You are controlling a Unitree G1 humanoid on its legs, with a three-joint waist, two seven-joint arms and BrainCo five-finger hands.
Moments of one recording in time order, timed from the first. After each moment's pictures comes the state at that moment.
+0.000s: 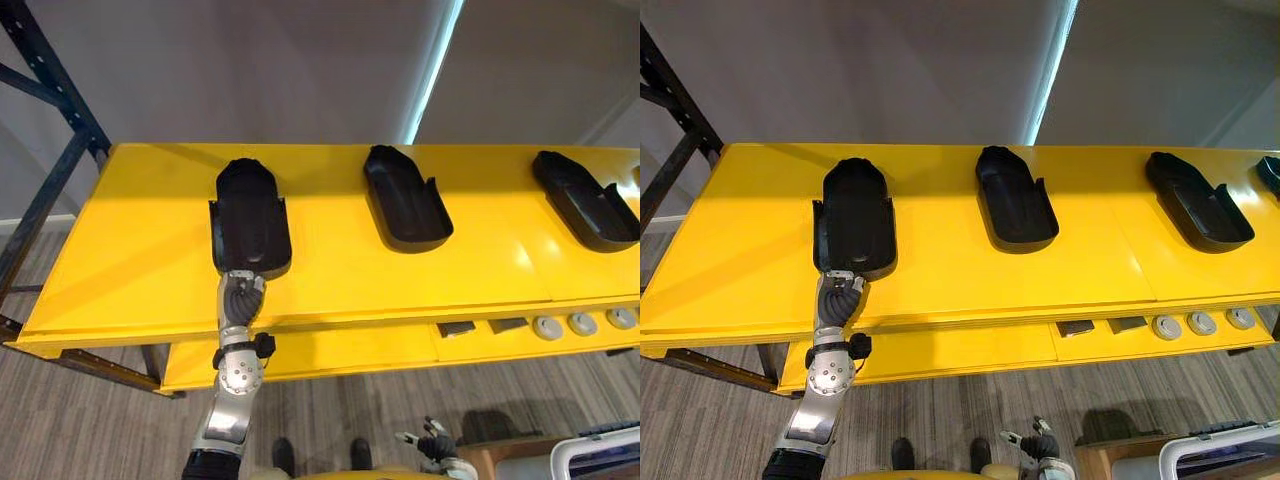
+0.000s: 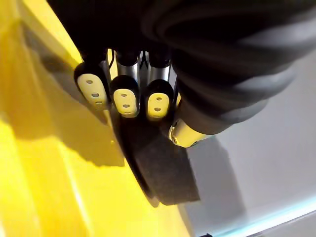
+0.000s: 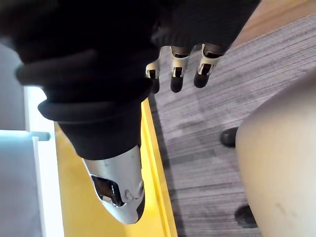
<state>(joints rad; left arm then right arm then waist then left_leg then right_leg) 0.04 0.05 -0.04 0.05 0.40 -0.05 0.42 0.17 -0.01 -0.07 0.88 0.08 -0.06 -0.08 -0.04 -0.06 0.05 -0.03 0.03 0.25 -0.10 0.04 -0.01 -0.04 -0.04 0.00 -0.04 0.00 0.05</state>
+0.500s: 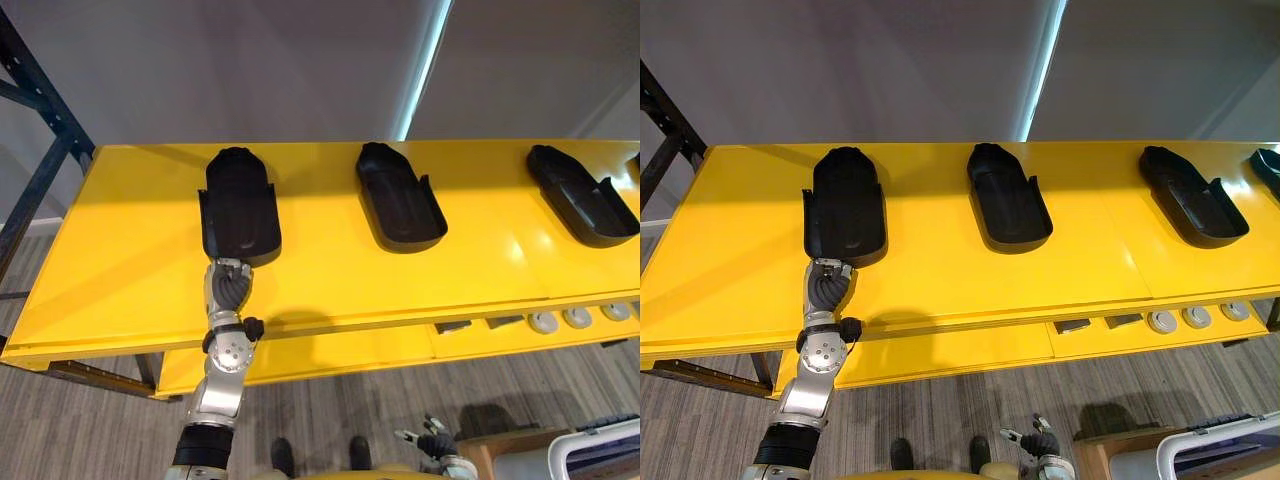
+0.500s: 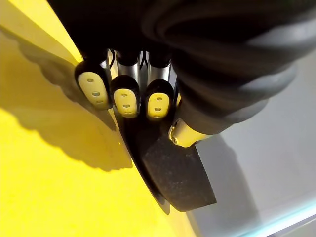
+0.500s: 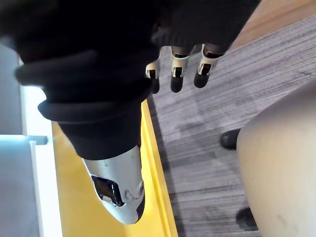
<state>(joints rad) -0.07 0.10 0.02 0.13 0.40 -0.03 0.42 0.15 -0.01 -0.08 0.88 0.07 -0.06 -0.08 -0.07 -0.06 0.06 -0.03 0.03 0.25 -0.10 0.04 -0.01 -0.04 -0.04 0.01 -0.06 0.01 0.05</state>
